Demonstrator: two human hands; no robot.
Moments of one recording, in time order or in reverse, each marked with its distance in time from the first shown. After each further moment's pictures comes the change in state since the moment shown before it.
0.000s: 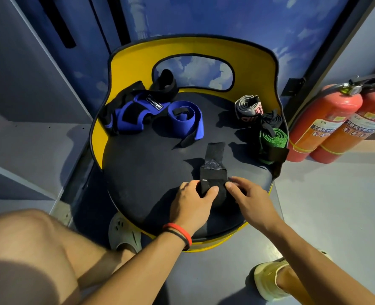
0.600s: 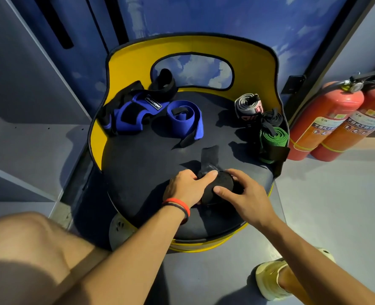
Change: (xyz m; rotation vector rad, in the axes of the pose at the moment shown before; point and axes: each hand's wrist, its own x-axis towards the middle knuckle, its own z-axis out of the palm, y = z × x) left_hand 0.038 0.007 -0.014 -0.006 -0.014 -0.064; right_hand 0.004 -0.005 0.003 -0.016 0.025 -0.062
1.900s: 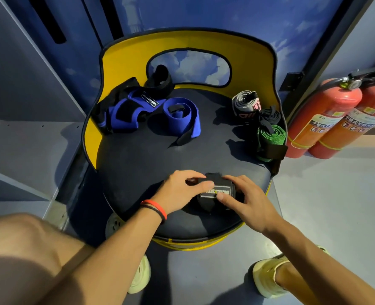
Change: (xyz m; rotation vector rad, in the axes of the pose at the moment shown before) left_hand 0.015 -0.026 -0.014 -0.044 -0.234 0.297; right_hand -0.005 0.014 -0.012 -0.111 -0.134 -0.122
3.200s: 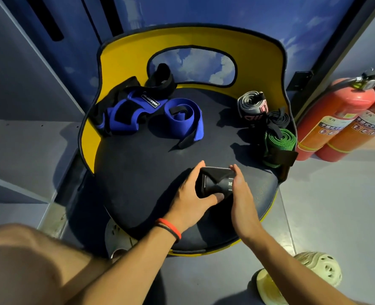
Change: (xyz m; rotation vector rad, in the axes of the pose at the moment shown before) left_hand 0.007 -0.010 0.034 -0.188 0.113 0.015; right_hand 0.026 -0.006 0.051 0.427 0.208 0.259
